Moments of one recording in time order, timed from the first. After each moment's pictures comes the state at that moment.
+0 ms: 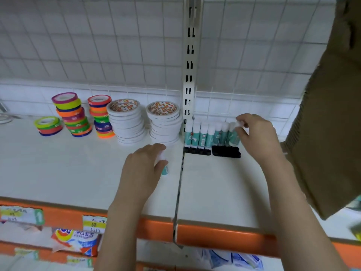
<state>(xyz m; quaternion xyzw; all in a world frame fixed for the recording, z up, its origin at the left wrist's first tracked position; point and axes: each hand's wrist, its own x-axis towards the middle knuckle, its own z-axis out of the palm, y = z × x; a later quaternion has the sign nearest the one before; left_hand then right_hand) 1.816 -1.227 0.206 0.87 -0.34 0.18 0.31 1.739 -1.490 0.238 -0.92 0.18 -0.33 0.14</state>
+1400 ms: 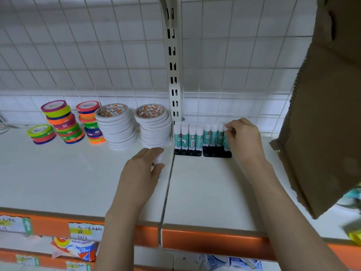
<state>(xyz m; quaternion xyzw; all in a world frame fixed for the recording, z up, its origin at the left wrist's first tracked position) 1.802 -1.252 0.205 0.87 -0.34 0.16 0.32 1.750 -1.509 0.210 -0.89 0.18 -0.38 0.18</state>
